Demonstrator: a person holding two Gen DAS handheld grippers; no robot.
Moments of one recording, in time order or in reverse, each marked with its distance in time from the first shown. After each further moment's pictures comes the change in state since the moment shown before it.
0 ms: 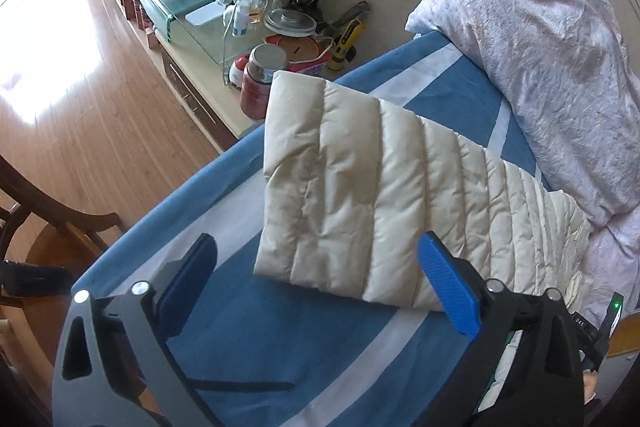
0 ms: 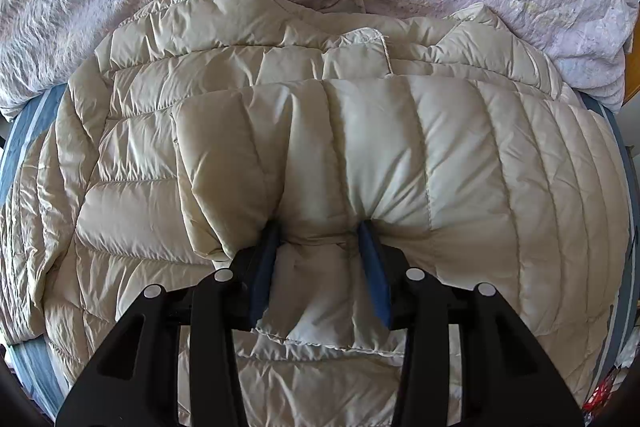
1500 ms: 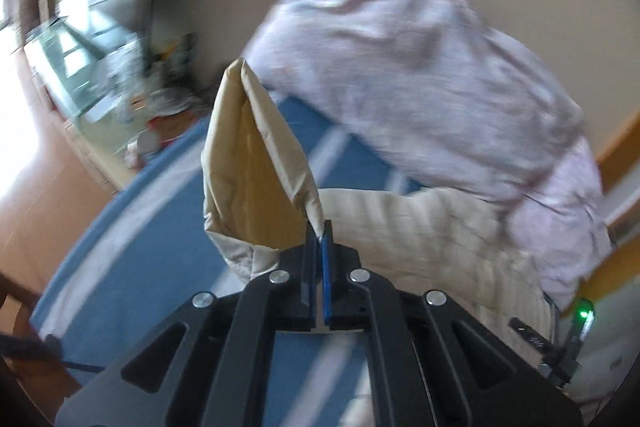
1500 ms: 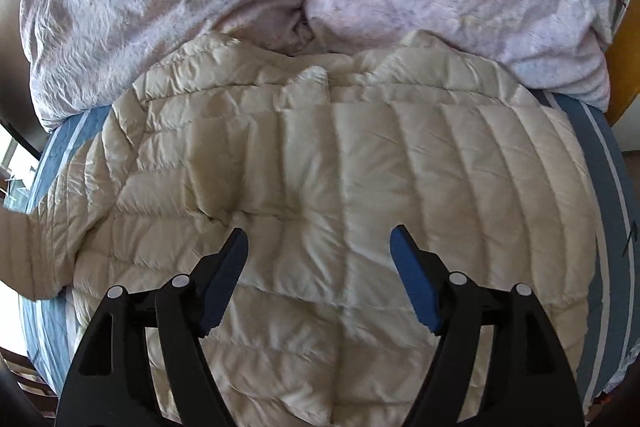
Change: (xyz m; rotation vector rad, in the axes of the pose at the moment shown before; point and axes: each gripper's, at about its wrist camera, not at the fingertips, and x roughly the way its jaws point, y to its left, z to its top) left arm -0.075 -0.184 -0.008 0.286 -0.163 -0.230; right arm -0.065 -0.059 -0.043 0.019 -0.109 0.092
